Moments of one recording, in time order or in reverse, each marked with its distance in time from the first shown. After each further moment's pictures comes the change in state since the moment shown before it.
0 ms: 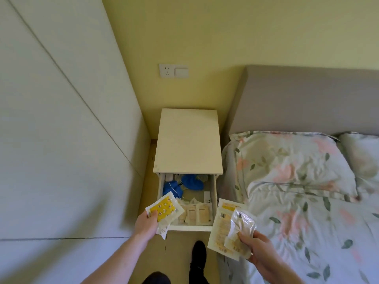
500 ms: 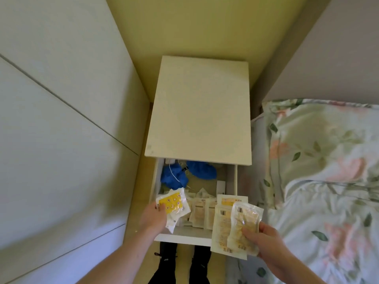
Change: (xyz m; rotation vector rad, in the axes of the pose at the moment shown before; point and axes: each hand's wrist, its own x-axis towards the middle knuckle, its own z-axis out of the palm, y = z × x) left_hand 0.222 -0.055 0.101 0.301 0.033 -0.094; right_hand 0.249 0.009 0.034 -0.271 0.025 0.166
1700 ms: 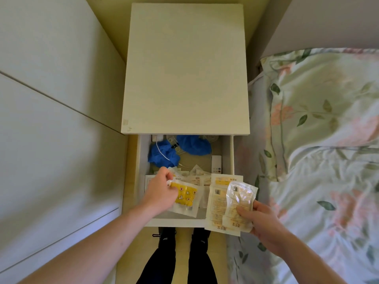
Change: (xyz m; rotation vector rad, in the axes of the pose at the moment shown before) left_hand 0.008 0.042 0.034 0.160 -0.200 0.346; right_hand 0.054 0.033 -0.008 0.096 -0.111 0.040
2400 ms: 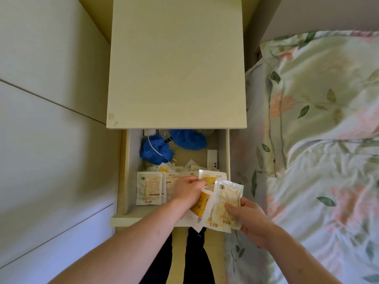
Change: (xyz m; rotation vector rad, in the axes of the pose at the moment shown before) left_hand 0.021 0.039 0.087 -0.414 -0.182 -0.267; right_hand 0.040 0.012 0.000 0.055 -0.035 0.117
